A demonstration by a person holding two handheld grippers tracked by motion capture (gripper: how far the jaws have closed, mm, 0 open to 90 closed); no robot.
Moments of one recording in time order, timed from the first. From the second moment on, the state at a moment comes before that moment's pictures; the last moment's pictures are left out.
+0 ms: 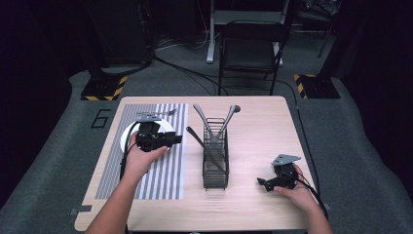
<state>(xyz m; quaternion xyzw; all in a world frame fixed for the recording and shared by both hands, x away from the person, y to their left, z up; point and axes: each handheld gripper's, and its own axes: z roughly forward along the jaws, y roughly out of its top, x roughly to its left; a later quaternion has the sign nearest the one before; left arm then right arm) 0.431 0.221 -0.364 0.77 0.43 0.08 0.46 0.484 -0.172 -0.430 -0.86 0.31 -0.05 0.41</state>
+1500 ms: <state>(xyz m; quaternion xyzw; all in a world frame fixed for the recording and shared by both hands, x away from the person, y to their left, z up) 0.441 0.178 -0.347 0.75 0.44 0.08 0.48 0.484 -0.172 -0.430 -0.85 0.31 -0.05 0.41</state>
